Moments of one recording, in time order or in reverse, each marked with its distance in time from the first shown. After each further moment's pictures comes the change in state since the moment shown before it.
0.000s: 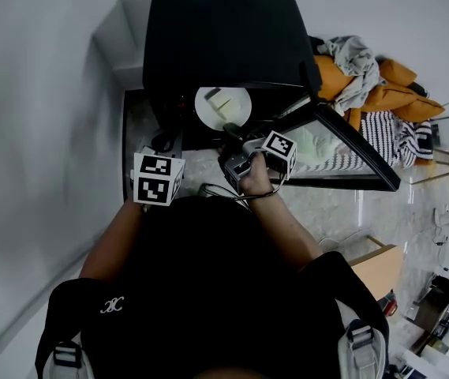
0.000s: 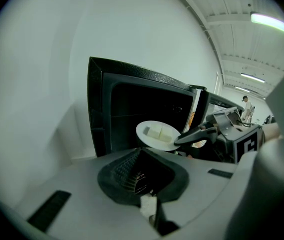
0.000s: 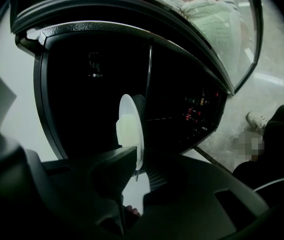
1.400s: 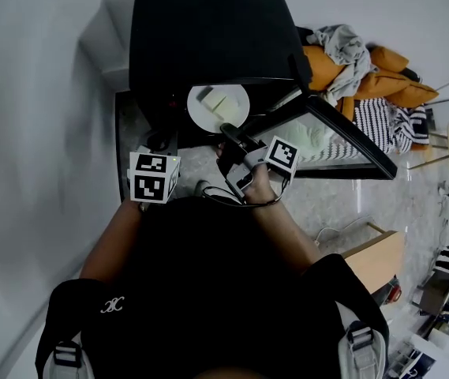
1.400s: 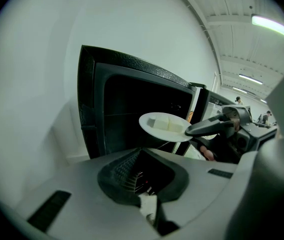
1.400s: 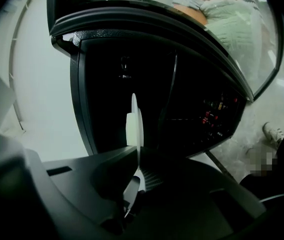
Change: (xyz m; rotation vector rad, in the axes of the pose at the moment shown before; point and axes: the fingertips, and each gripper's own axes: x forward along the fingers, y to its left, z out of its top) left arm 0.007 -0.003 0.001 -0.002 0.025 -0.039; right arm -0.030 0.040 -0.017 -0.142 0.036 0.185
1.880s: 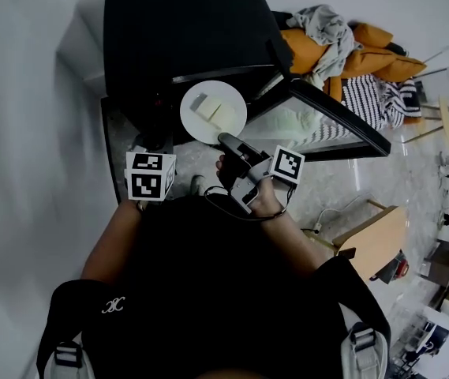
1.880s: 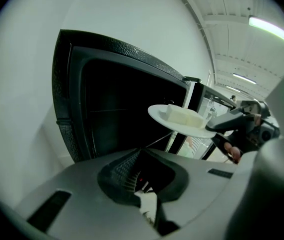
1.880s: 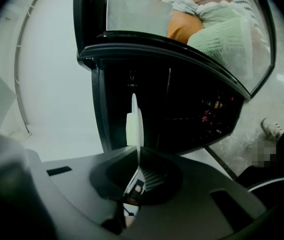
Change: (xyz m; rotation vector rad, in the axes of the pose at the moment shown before) left arm 0.021 -0.020 -0.006 0.025 0.035 -0.075; right arm -0.050 0.013 -0.014 0.016 -0.023 0.040
